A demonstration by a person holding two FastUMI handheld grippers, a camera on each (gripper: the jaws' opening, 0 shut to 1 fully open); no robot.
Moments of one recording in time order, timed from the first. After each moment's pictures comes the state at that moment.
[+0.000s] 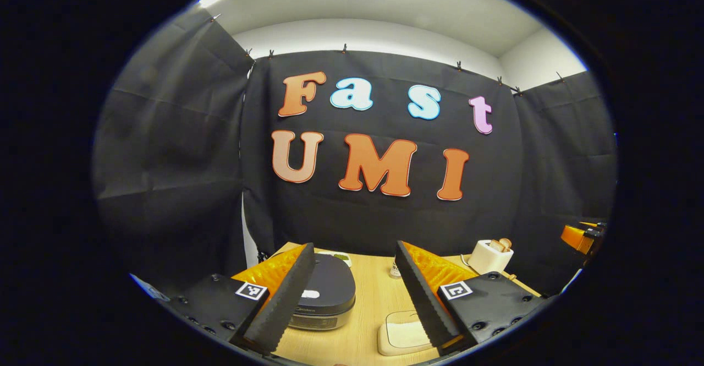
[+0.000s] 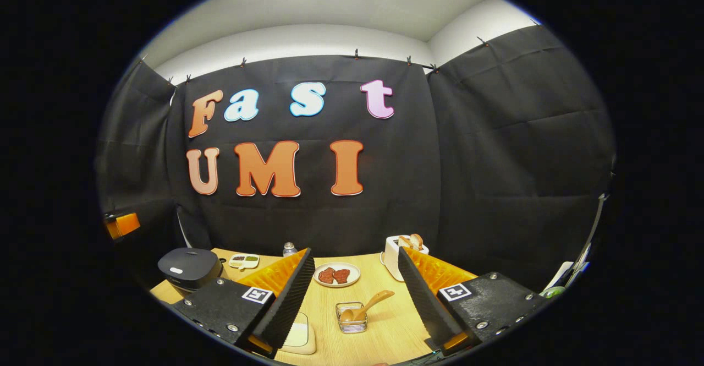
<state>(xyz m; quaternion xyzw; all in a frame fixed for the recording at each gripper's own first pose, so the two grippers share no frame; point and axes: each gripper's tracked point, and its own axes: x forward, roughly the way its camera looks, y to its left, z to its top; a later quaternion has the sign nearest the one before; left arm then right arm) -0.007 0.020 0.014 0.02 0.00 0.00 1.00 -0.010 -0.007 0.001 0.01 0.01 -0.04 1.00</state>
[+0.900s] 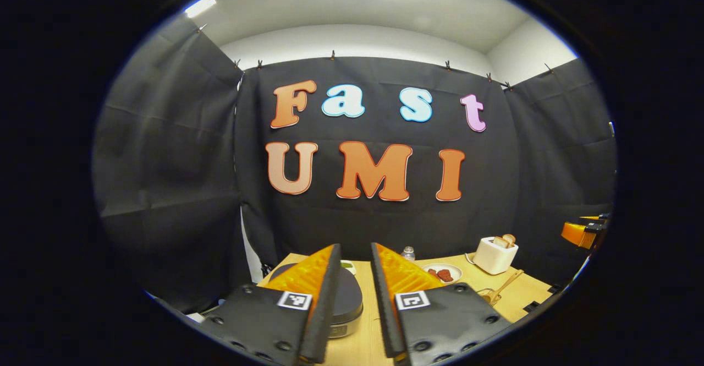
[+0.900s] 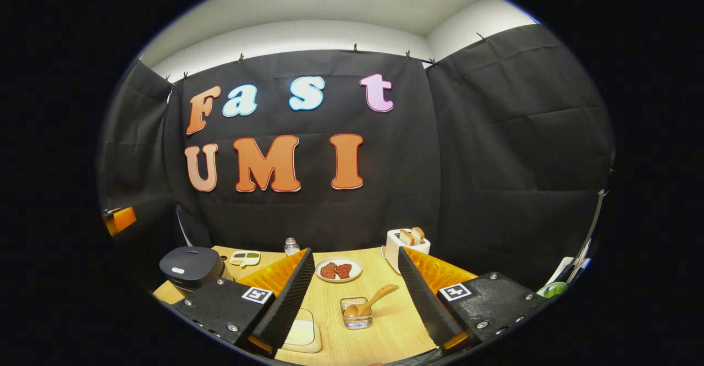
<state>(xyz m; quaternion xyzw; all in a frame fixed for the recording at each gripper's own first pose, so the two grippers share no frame) -0.002 0.027 0.028 0.06 -0.02 0.01 1.00 -0.008 0.006 -0.006 0.01 0.03 -0.03 1.00</state>
